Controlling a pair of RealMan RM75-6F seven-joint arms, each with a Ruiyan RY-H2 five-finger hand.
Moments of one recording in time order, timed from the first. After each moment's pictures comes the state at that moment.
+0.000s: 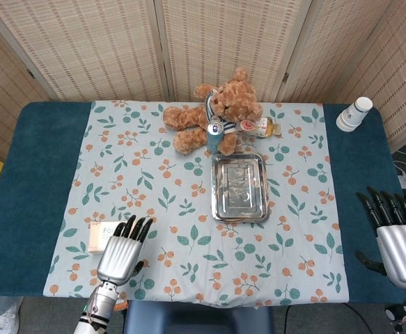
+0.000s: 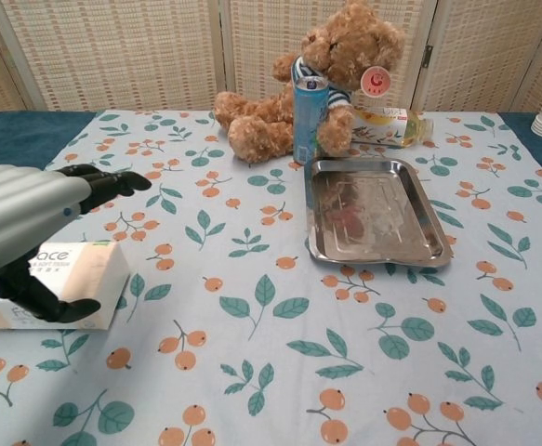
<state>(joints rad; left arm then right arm) -0.35 -1.66 -0.06 -2.13 1.16 1.44 1.28 0.04 -0.65 0.03 -2.36 -1.47 1.49 -0.43</state>
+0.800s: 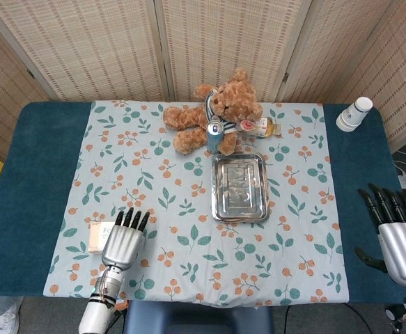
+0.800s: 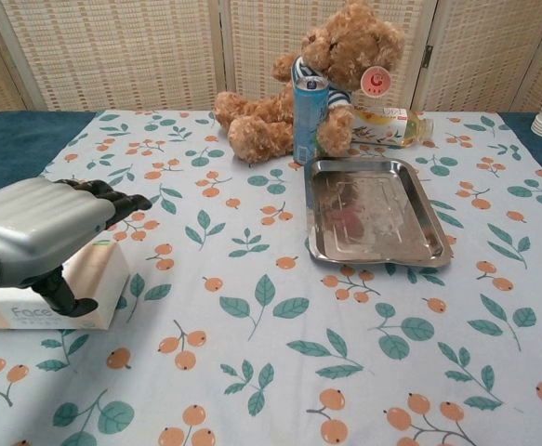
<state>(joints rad) -0.48 -1.69 -0.13 -2.00 0.92 1.44 1.38 0.05 -0.65 0.04 -2.36 -1.46 1.49 -0.42</state>
